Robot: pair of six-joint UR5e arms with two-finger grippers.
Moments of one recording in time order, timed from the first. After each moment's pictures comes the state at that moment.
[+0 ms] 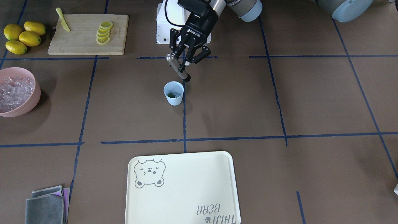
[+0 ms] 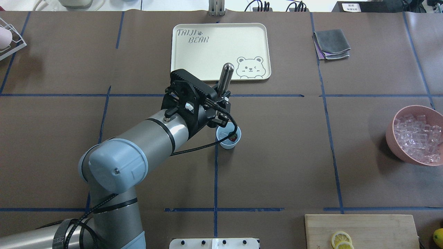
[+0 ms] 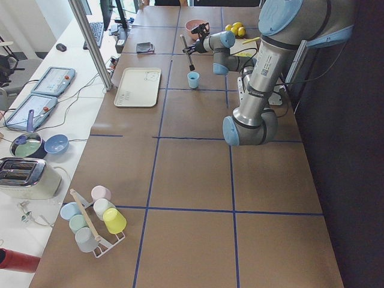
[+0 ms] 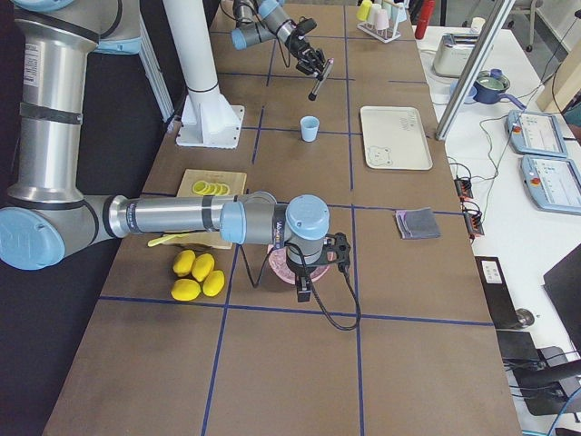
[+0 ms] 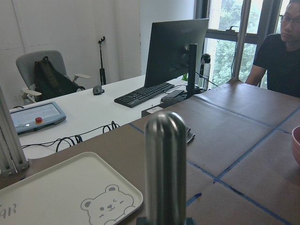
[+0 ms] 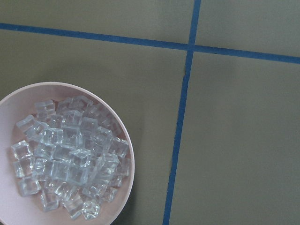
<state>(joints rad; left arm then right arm) -0.37 -2.15 -1.89 -2.21 -1.15 -0.64 1.56 -1.74 1.82 -1.67 2.39 -0.12</state>
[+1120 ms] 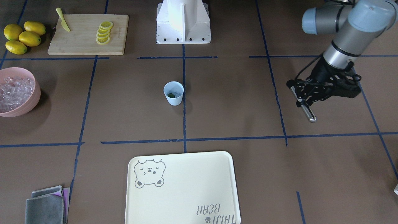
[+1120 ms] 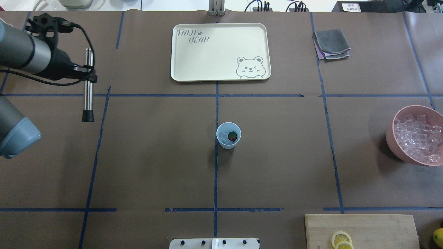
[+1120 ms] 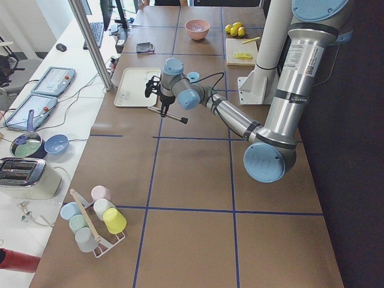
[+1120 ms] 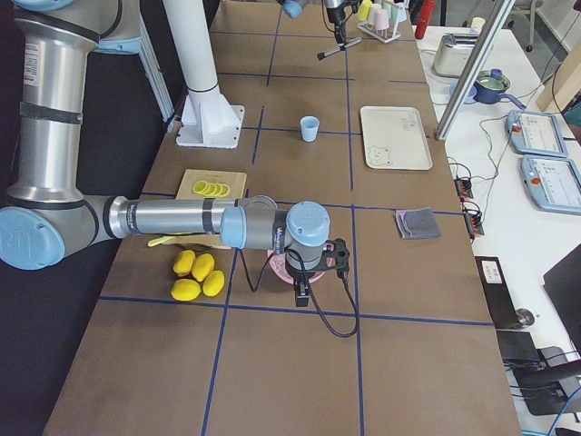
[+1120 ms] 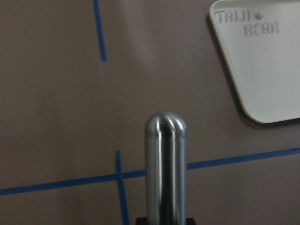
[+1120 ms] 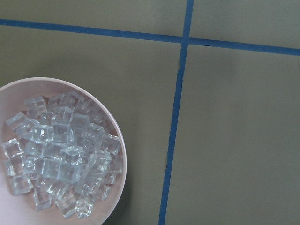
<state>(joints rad) -1.01 -1.77 -1.85 -1.85 -2.15 -0.80 1.56 -1.74 1.80 -1.67 2.39 -0.12</state>
